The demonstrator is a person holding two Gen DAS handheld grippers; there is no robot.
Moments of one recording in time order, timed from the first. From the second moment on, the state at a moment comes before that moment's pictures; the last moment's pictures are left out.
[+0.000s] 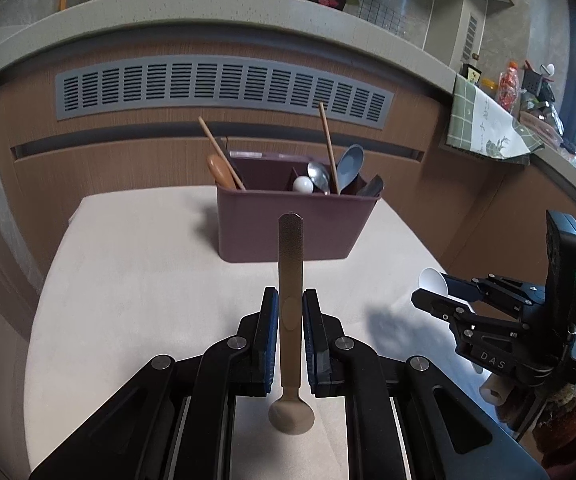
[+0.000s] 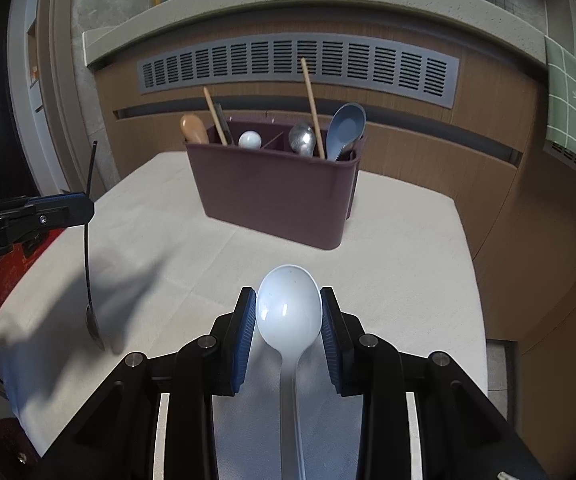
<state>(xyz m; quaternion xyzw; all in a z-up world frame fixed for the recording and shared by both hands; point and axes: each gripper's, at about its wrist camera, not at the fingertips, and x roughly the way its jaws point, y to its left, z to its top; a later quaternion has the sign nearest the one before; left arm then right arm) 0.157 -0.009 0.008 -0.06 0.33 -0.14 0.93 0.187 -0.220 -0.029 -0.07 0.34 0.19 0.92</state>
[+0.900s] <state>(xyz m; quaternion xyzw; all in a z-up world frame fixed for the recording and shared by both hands) 0.248 0.017 0.144 -0.12 0.07 -0.11 0.98 0.260 -0.229 0.156 0.07 0.04 0.20 0.98</state>
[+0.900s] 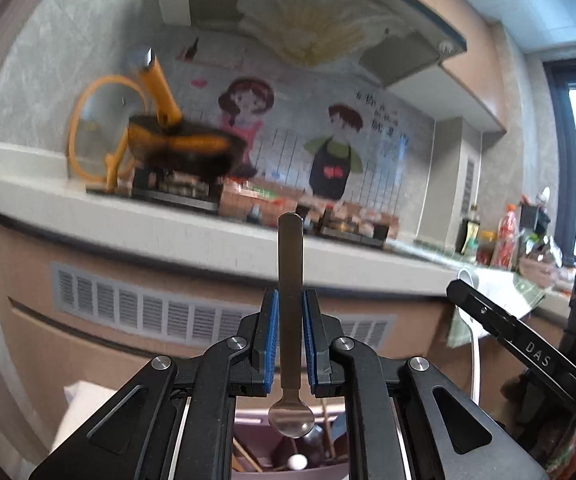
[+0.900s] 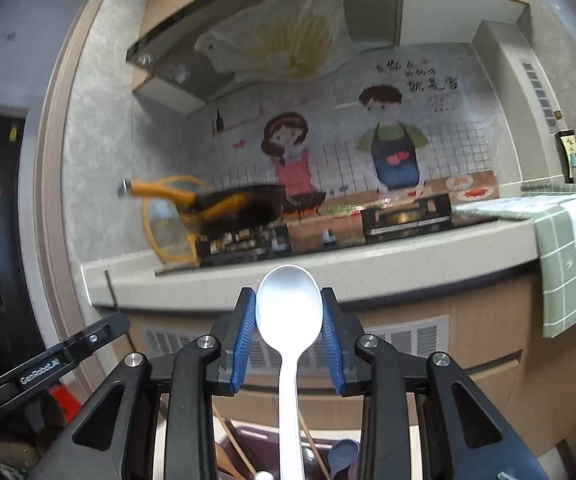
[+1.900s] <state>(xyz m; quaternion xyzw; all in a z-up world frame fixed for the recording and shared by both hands) 0.322 0.010 0.040 -0.12 0.18 -0.08 0.97 0.355 -0.180 0.046 0.08 0.11 0.22 0.97</state>
